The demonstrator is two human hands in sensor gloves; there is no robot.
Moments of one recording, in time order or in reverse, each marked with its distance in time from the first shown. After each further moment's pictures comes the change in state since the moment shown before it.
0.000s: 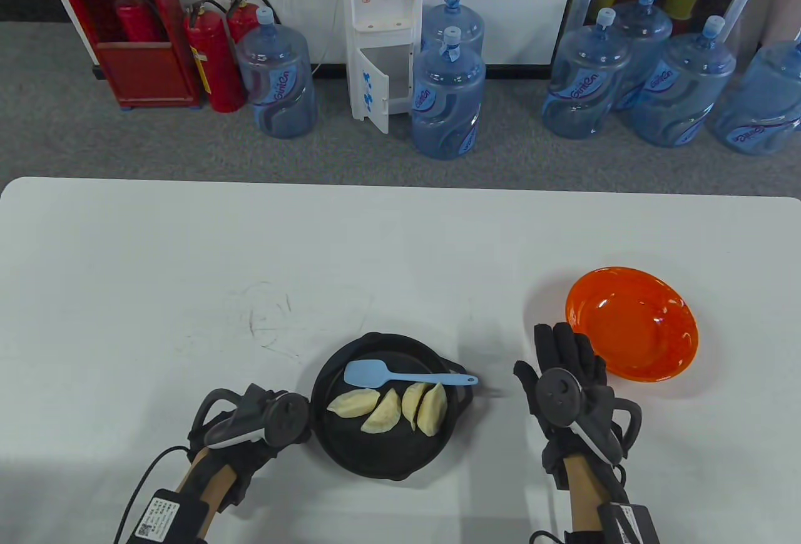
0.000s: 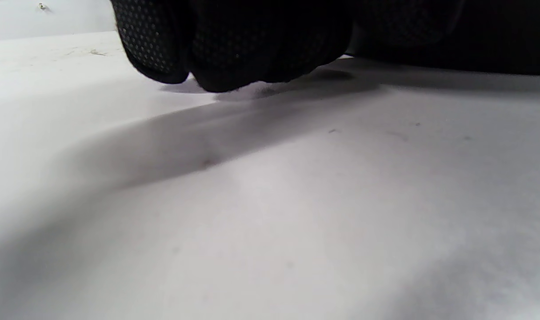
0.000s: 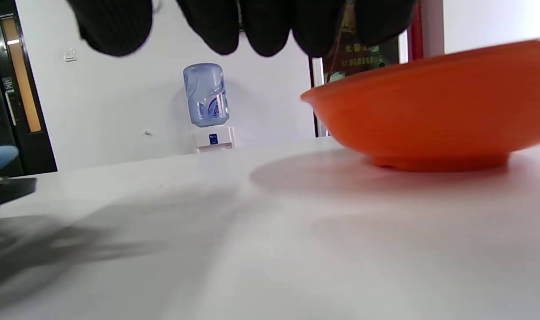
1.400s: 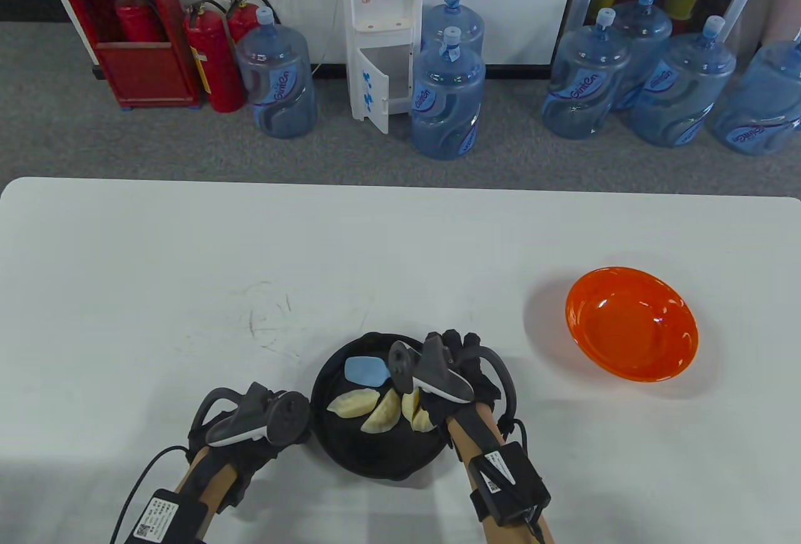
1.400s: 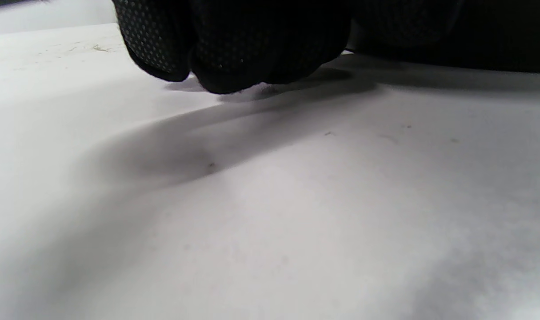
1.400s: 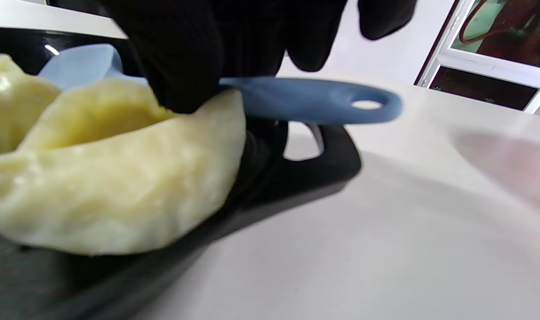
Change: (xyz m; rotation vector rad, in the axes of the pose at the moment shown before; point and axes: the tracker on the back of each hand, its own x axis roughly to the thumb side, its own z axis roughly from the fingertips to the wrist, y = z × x) left_hand 0.001 0.000 -0.001 -0.037 0.006 0.000; right_hand 0.171 0.031 -0.030 0.372 -0.277 0.318
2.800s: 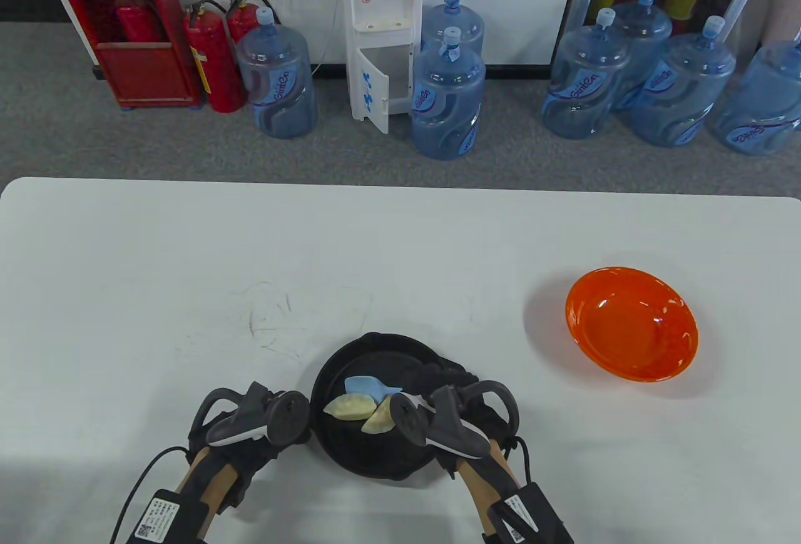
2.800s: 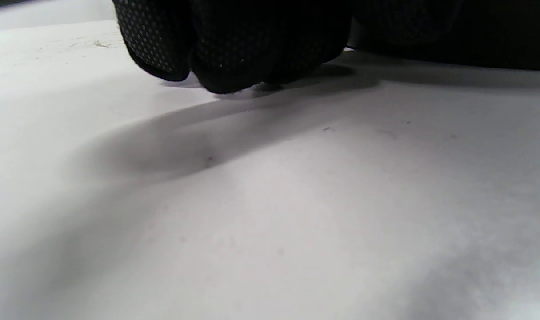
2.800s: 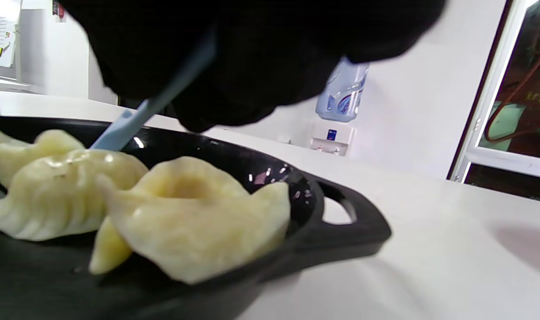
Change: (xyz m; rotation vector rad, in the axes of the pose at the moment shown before) left_hand 0.000 0.000 0.000 -0.007 0.006 0.004; right_hand 0.008 -0.003 0.055 -0.343 -0.128 -0.009
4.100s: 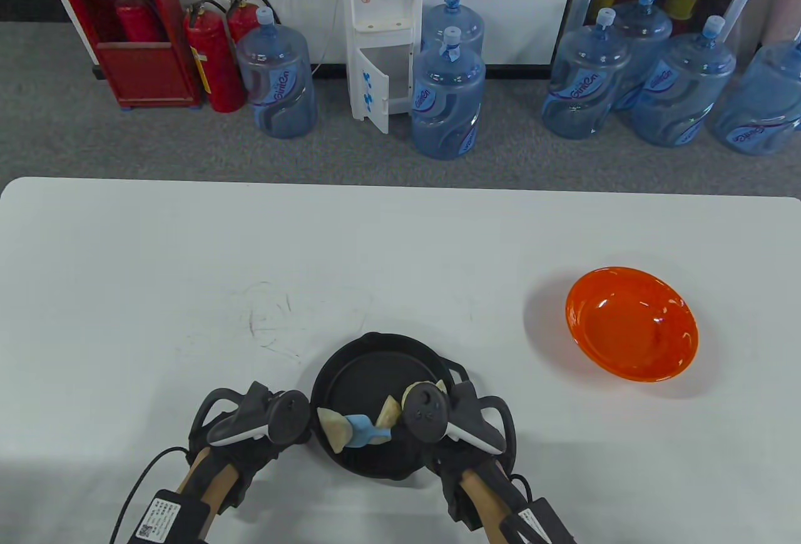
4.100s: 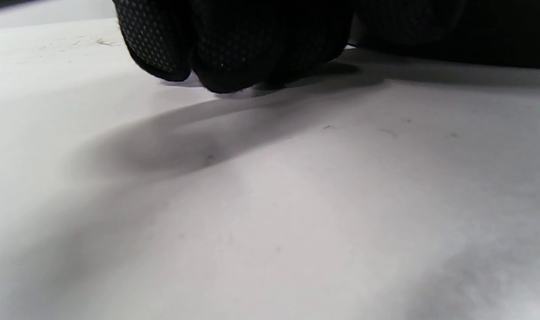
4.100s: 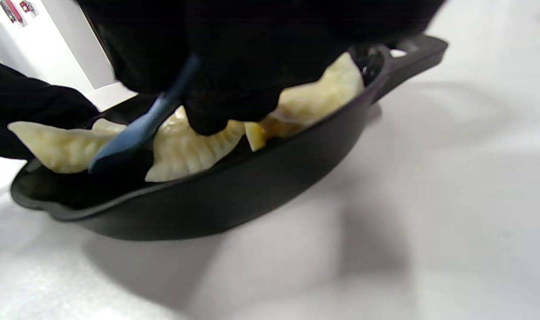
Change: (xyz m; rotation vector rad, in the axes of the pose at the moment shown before) left_hand 0.000 0.001 0.000 -0.007 0.010 0.003; right_hand -0.008 0.020 0.012 0.352 0.020 -0.430
